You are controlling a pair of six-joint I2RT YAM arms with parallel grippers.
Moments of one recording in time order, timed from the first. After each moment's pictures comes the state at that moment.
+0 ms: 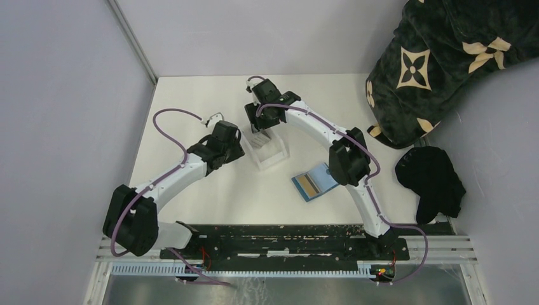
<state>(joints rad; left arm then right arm) -0.50 1.34 0.87 -0.37 -0.30 -0.79 0.71 2.32 2.17 -0.75 -0.03 0.24</state>
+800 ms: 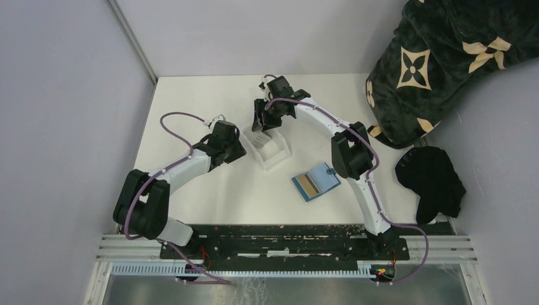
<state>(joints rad) -0.42 1.46 0.83 -0.21 -0.15 -0.79 0.60 2.39 2.13 -0.64 -0.36 0.43</state>
